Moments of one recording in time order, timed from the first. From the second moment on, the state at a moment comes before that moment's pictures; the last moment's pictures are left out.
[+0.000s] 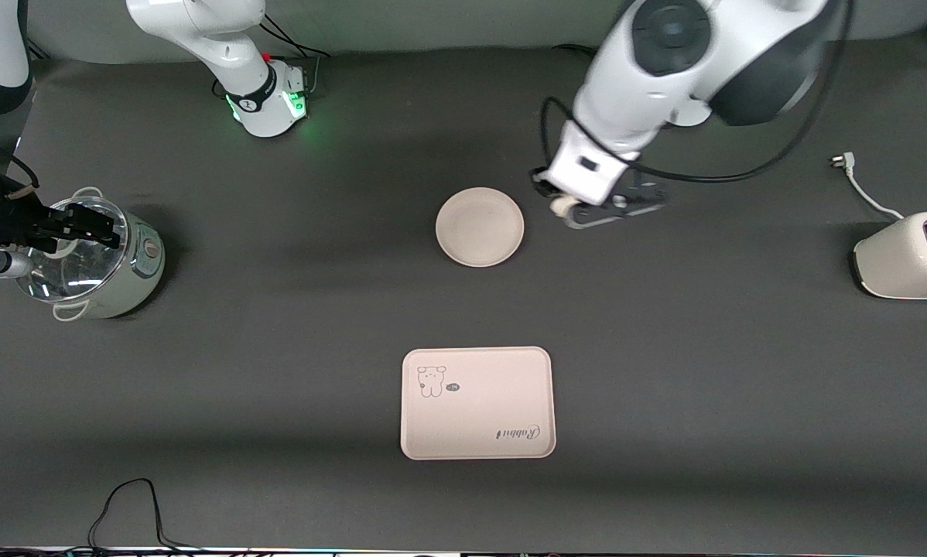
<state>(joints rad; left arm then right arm) -0.21 0.20 -0.49 -1.55 -0.09 1.67 -0.97 0.06 0.04 -0.10 -1.63 -0.01 1.59 -0.08</state>
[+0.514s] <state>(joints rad) -0.37 0.23 -0.49 -1.81 -0.09 1.97 -1.07 0.06 0.04 -0.10 -1.63 -0.01 1.59 -0.08</state>
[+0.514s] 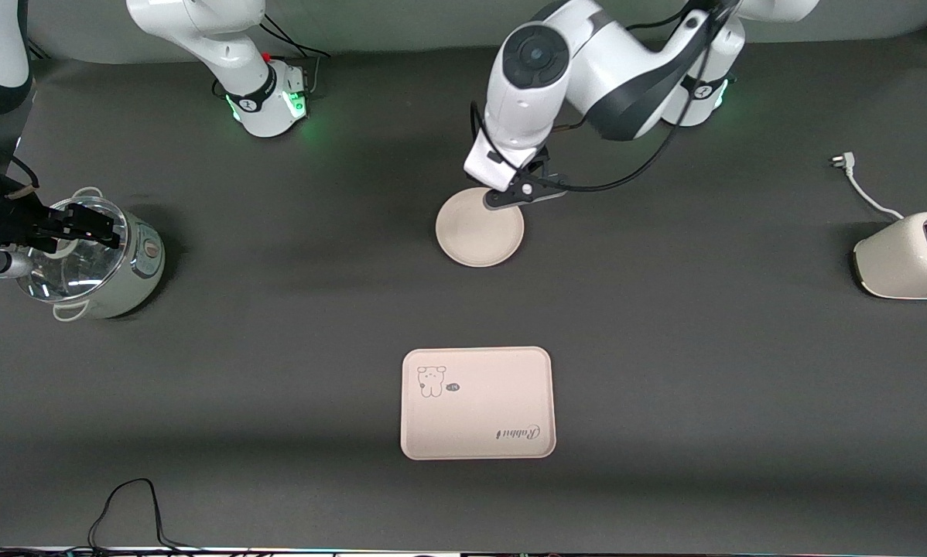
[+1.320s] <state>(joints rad) -0.45 0.52 -0.49 -1.98 0.10 2.41 -1.24 0.06 0.04 -0.10 -1.63 -0.01 1.59 -0.08</state>
